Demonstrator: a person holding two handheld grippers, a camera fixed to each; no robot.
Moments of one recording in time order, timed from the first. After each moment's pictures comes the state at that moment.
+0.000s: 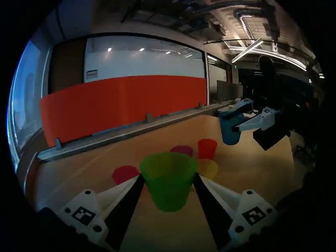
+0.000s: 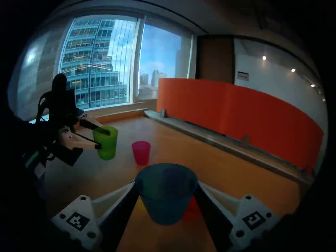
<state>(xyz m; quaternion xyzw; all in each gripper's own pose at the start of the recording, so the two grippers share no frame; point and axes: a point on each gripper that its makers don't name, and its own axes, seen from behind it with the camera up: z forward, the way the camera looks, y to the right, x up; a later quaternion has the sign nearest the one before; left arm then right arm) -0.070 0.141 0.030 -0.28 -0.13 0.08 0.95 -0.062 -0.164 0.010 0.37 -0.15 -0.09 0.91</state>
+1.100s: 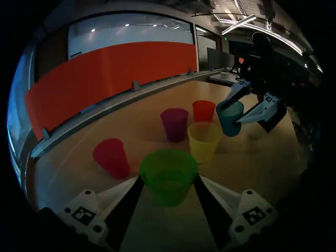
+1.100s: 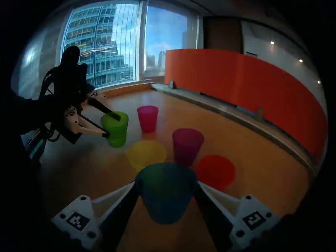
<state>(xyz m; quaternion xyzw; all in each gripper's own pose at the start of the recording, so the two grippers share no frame) -0.153 0.152 0.032 -0.31 -0.23 0.15 0.91 -0.157 -0.170 0.001 0.39 -0.23 -0.11 0.88</state>
